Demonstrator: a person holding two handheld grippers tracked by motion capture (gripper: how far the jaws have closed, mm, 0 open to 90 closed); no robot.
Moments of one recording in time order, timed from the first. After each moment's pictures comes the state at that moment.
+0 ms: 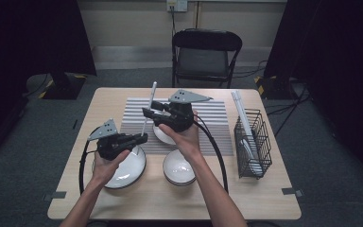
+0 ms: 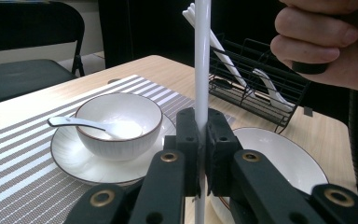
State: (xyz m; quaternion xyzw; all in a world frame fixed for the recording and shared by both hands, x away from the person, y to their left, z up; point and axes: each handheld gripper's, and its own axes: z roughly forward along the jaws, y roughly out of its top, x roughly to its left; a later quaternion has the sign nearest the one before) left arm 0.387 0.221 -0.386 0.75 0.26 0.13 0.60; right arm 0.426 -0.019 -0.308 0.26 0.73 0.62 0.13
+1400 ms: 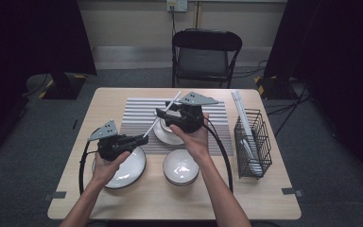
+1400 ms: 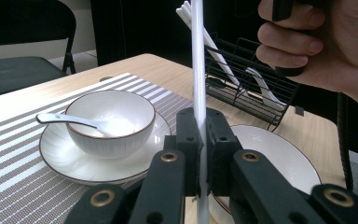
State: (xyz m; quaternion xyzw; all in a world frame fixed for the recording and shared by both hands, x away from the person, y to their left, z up) left arm 0.388 0.221 -0.390 0.75 0.26 0.11 0.60; right arm 0.433 -0.044 -0.324 0.30 0.73 0.59 0.17
